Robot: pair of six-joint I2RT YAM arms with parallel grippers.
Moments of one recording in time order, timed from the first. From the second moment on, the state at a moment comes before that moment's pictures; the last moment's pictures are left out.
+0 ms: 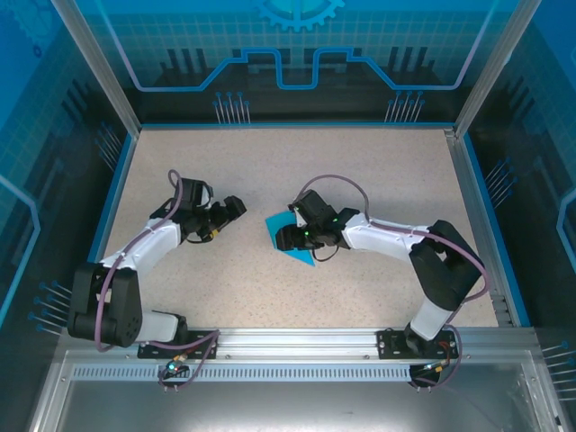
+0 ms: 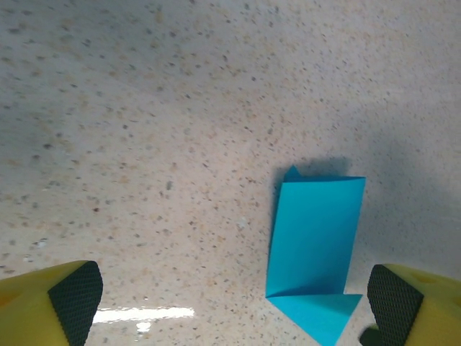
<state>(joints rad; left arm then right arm) -0.11 1.36 0.78 -0.36 0.36 -0.74 0.78 1.70 1.05 -0.32 -0.21 0.65</state>
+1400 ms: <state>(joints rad) -0.41 1.56 0.72 -0.09 0.57 -1.00 0.61 1.77 0.81 0.08 -0.38 0.93</state>
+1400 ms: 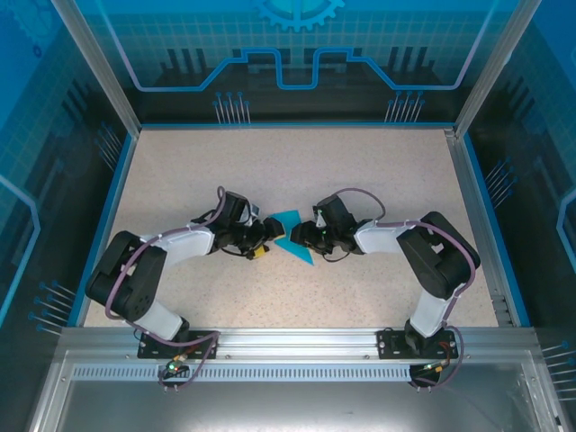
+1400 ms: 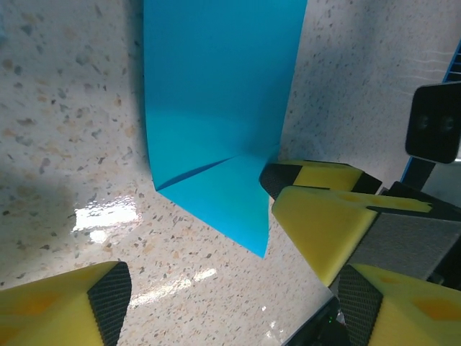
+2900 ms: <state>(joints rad) -0.44 1.74 0.81 -0.05 0.57 -1.03 0.57 1.79 0.77 0.14 -0.45 0.96</state>
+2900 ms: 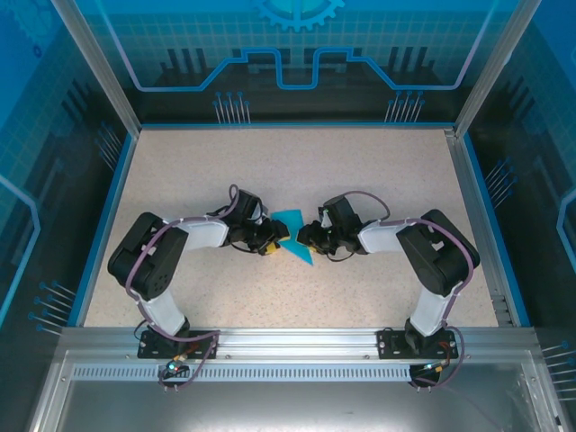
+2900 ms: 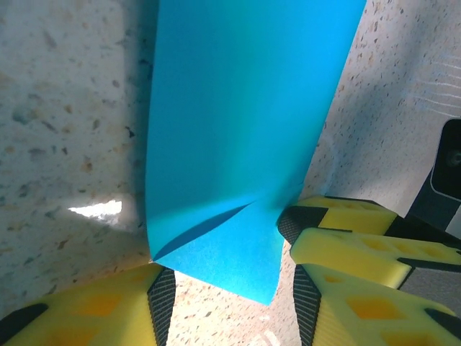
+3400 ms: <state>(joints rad) -0.44 1.75 0.82 -0.05 0.57 -1.03 0.56 1.79 0.77 0.15 -0.48 0.93</state>
